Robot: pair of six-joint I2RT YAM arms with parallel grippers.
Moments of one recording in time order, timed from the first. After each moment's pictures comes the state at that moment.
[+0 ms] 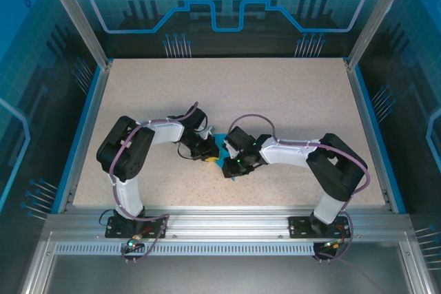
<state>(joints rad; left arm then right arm) -0.45 1.89 1.01 -0.44 0.67 -0.59 0.83 1.71 0.92 -0.43 -0.32 0.57</state>
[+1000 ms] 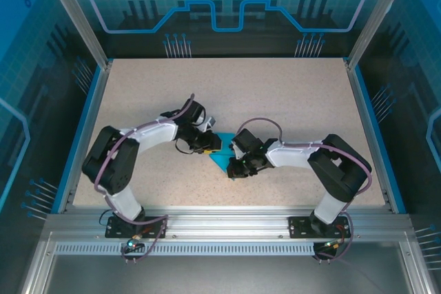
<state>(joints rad) -0.46 1.70 1.01 -0.48 0.60 -0.56 0.79 1.69 0.80 -0.28 -0.38 0.67</state>
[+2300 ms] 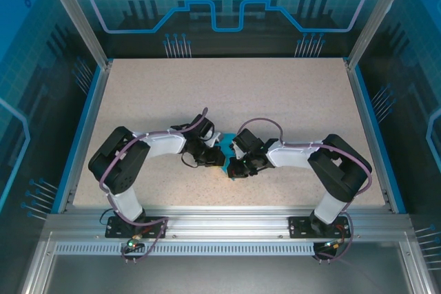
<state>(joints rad) -0.57 1.76 0.90 -0.34 0.58 -0.52 0.78 1.69 0.80 -0.28 -0.39 0.67</state>
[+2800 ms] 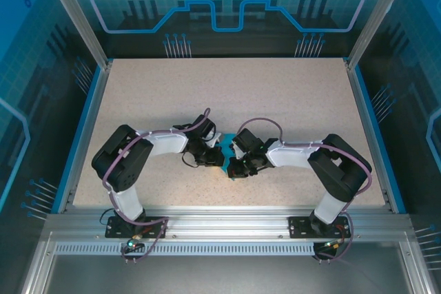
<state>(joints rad) -0.58 1.79 0.91 -0.35 0.52 -0.50 0.78 1.69 0.81 -0.29 -0.39 0.67</state>
